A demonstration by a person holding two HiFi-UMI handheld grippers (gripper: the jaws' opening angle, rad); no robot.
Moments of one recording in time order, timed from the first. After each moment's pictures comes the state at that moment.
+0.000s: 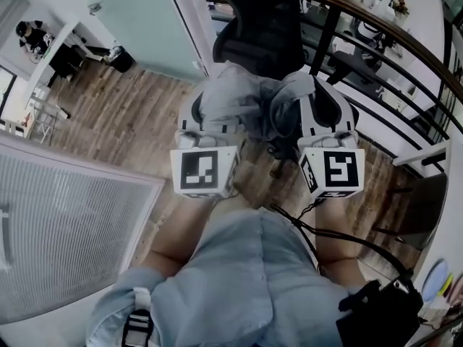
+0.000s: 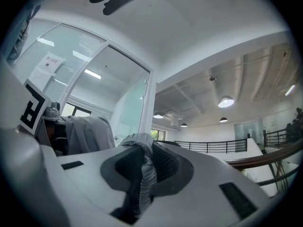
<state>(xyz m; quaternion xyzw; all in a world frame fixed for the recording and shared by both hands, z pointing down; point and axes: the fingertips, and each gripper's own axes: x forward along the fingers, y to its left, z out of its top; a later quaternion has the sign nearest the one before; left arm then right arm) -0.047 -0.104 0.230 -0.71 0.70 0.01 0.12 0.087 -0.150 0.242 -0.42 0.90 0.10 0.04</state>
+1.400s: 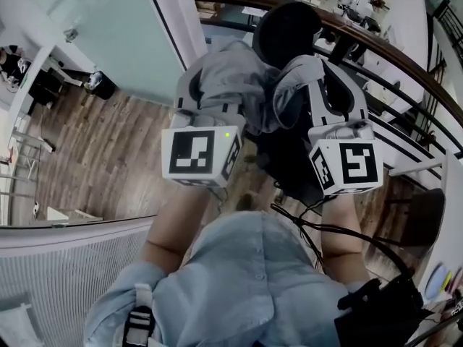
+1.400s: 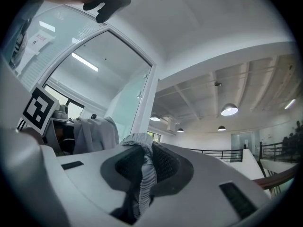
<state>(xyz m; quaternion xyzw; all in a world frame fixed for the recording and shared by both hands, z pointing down) -0.190 -0.299 0.174 -0.76 0.64 0.06 0.11 -0.060 -0.316 0.178 -0.44 0.89 0.14 0.04</state>
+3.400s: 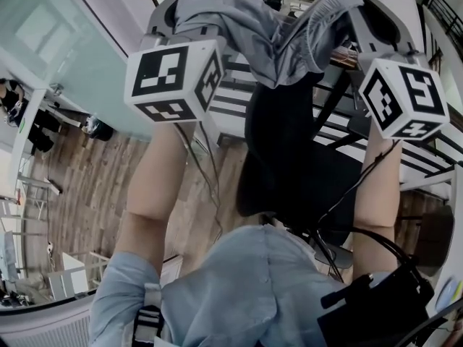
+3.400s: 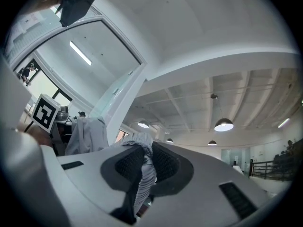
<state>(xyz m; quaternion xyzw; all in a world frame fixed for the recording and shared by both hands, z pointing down) -0.205 -0.550 0.033 -0.77 0.59 0.06 0.22 -0.016 -0.552 0.029 -0.49 0.85 0.21 0.06</state>
